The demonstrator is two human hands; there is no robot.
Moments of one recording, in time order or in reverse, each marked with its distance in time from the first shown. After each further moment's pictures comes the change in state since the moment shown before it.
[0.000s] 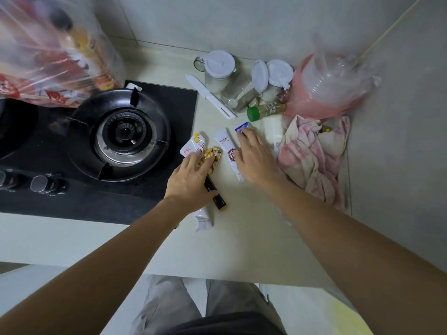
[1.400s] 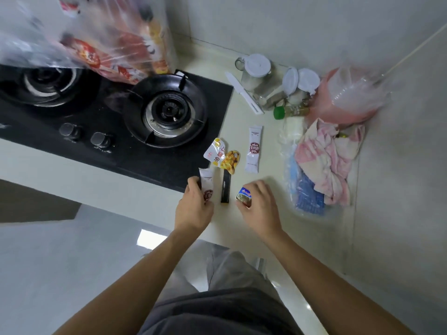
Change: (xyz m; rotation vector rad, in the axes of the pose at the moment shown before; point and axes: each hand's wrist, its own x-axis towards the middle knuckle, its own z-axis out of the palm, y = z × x) left_hand -0.139 0.016 0.026 -0.618 0.137 -0.519; right_hand -0.165 -0.067 0.018 0.257 0.031 0.061
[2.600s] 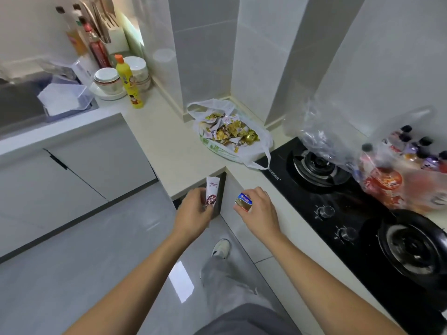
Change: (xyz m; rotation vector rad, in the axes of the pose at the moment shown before) left_hand -0.069 -0.457 -0.494 -0.271 0.611 -0.140; right_hand 0.022 -0.647 0.276 0.106 -0.275 -0.622
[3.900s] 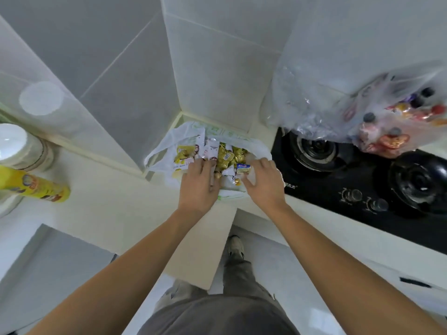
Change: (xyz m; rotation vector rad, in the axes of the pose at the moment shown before) left_hand 0.373 -0.015 -0.019 0.327 -0.333 0.668; right_hand 0.254 -0.030 0.046 -0.323 0.248 0.486
